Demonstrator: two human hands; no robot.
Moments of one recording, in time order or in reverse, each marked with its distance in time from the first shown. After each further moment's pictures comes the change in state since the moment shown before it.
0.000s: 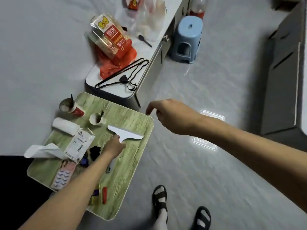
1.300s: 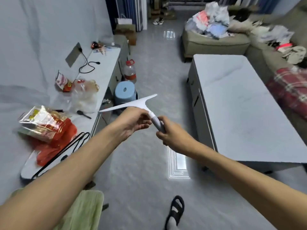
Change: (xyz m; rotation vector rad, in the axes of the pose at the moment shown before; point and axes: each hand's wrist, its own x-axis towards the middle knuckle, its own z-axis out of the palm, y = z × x) left_hand -0.170 0.522 -0.139 -0.773 -0.430 0.553; right_hand -0.122 0.177 -0.235 0.393 0.453 0.431
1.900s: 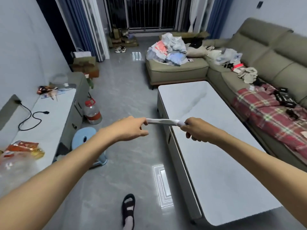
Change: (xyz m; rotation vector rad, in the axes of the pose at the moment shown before) left_hand 0.345 0.227 0.167 1.495 -0.285 0.451; right_hand 0.250 0.158 -0.363 -0.151 0.114 0.446
